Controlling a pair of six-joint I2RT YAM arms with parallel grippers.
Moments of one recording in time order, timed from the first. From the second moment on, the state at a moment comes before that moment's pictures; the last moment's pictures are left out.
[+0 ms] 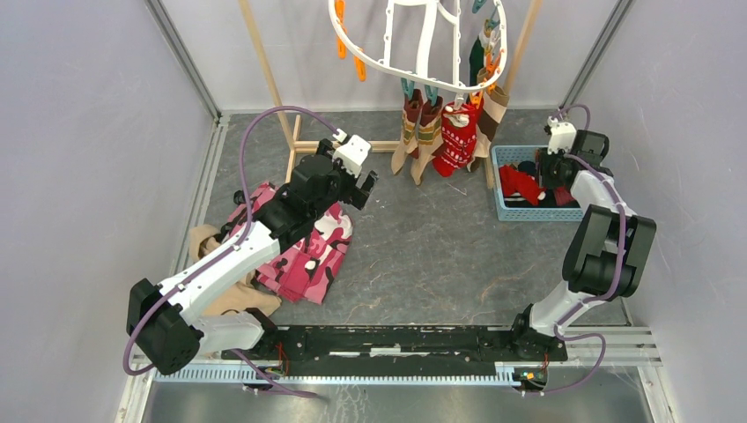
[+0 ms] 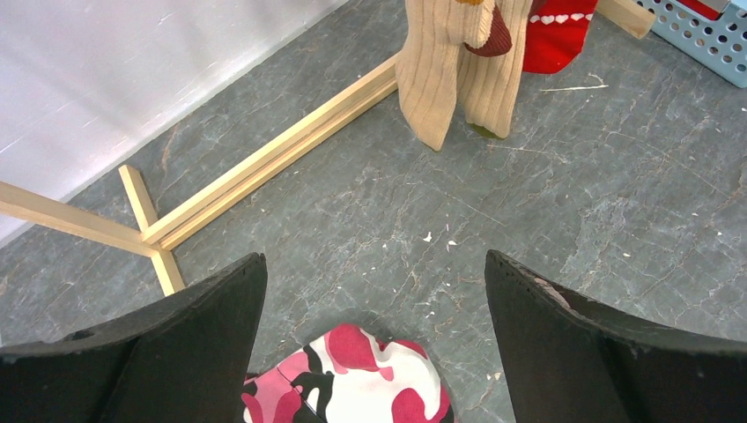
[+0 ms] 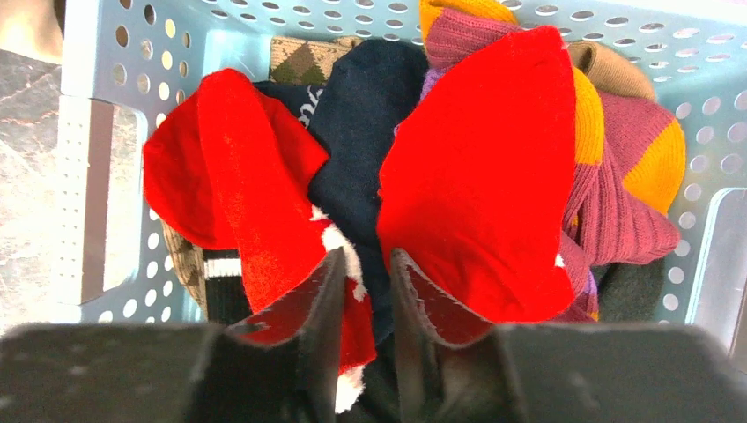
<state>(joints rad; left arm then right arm) -0.69 1.21 1.01 -0.10 -0.18 0.19 -0.33 1.67 1.14 -0.26 -0.28 -0.34</state>
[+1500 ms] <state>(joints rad) -0.67 1.17 0.95 -0.05 0.15 0.20 -0.33 1.09 1.22 -0.21 -0.76 -0.42</state>
